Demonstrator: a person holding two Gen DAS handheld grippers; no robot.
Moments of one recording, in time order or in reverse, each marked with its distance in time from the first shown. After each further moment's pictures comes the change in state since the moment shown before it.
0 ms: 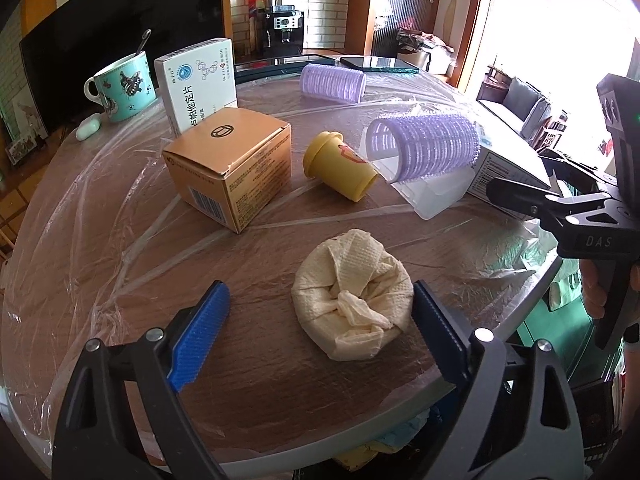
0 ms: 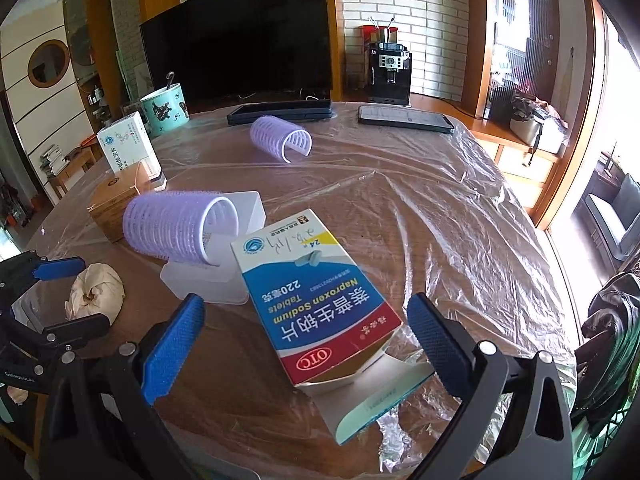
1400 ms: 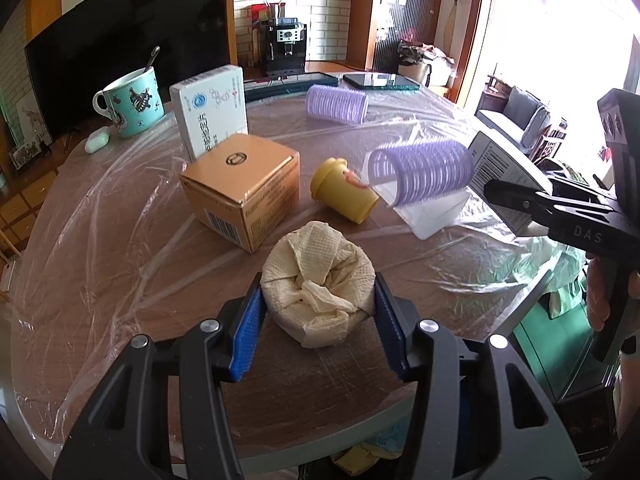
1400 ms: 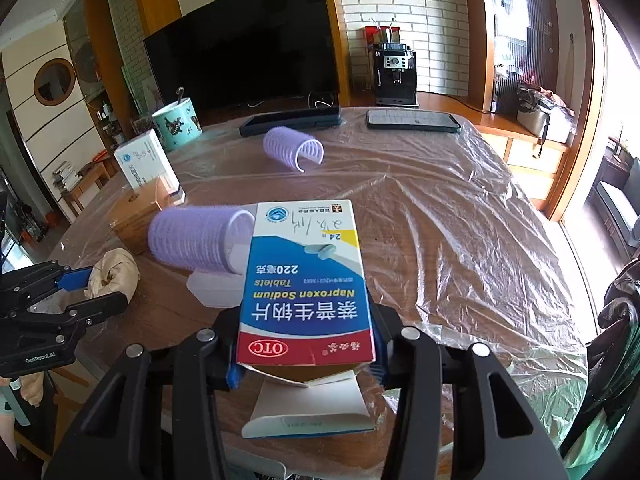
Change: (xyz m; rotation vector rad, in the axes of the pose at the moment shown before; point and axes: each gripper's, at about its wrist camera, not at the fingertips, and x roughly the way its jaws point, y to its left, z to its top) left arm -0.016 0.006 0.007 -0.005 -0.047 0.003; right arm -0.017 0.000 0.002 0.053 -0.025 0.069
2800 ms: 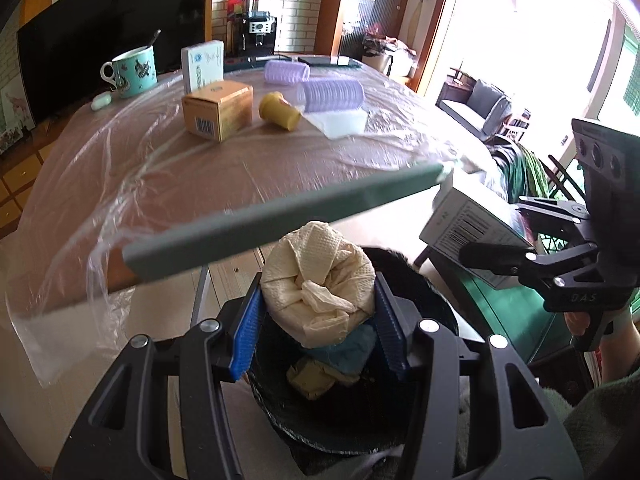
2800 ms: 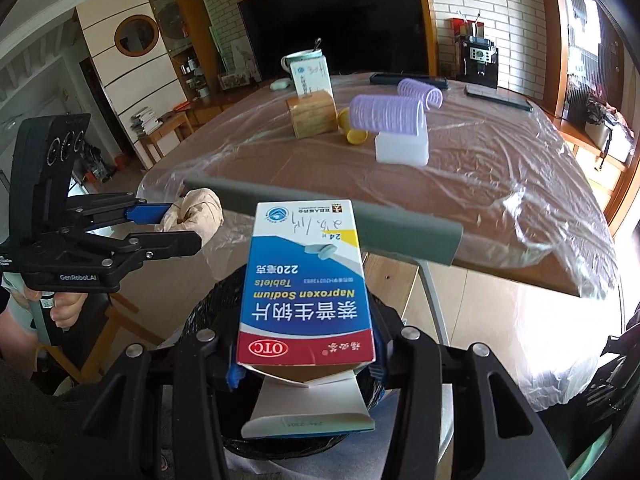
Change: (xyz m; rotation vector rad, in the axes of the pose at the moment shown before) left arm -0.090 -0.030 -0.100 0.014 0.035 -0.123; right arm -0.091 0.076 -0.114 -0.172 0.119 0.247
